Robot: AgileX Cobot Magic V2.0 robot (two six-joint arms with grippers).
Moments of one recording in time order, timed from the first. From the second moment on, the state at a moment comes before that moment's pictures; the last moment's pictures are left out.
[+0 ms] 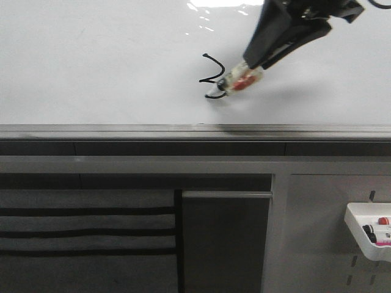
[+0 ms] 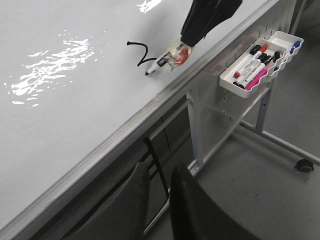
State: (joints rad) left arm -0.48 0.64 -0.73 -0.44 0.69 0.68; right arm 0.39 1.52 -1.23 0.48 0.69 -0.52
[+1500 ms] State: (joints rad) left arm -0.48 0.83 -0.76 -0.61 0.71 0.86; right arm 0.59 1.12 -0.90 0.85 0.68 -1.44
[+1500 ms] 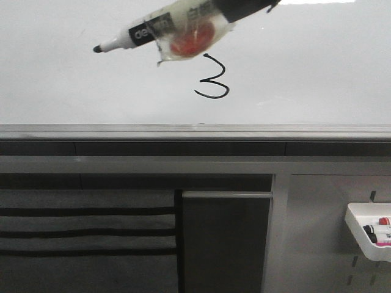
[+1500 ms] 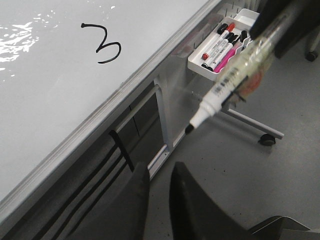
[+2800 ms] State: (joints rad) left arm -0.58 1.05 -0.87 -0.62 0.70 1.31; right arm 0.62 1.21 -0.94 0.85 0.64 -1.48
